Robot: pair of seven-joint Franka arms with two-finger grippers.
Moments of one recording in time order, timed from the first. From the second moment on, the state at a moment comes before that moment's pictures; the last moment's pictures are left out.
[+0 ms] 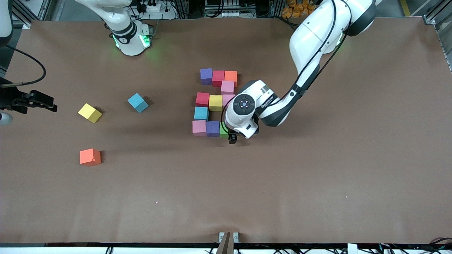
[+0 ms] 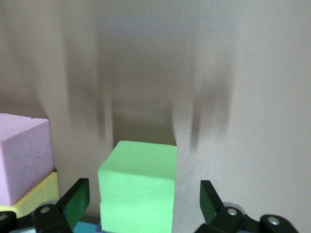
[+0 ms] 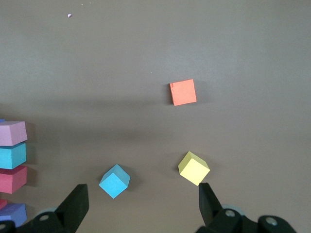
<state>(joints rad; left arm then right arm) -0.44 0.84 -0.40 -1.44 0.15 2.26 -2.46 -0.10 0.12 0.03 -1.51 0.01 1.57 -0.11</state>
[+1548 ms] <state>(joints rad) -0.12 0.45 -0.39 -1.43 0.16 1.77 -1.86 -0.11 -0.02 0.03 -1.55 0.01 1.57 -0.12</state>
